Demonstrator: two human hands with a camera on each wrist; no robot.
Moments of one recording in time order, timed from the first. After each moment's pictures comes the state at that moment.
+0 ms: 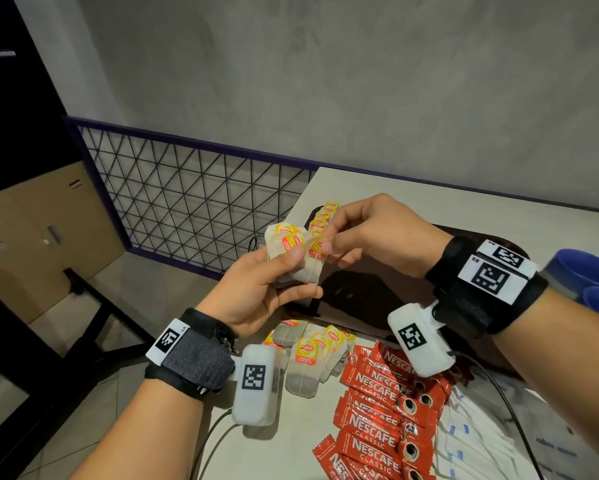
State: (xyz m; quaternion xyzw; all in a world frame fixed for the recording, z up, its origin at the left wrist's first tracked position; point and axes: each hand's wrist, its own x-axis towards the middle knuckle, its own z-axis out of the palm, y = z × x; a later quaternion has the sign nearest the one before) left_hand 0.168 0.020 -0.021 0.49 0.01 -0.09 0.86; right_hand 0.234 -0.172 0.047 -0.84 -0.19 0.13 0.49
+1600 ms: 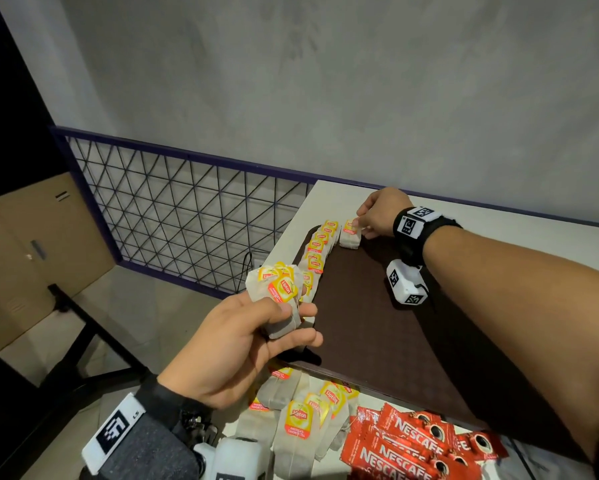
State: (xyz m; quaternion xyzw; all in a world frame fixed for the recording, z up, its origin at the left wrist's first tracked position) left_hand 0.176 0.017 -0.027 0.48 0.05 -0.09 0.87; right_hand 0.445 -0.190 -0.008 -0.94 -0.02 0.02 0.34
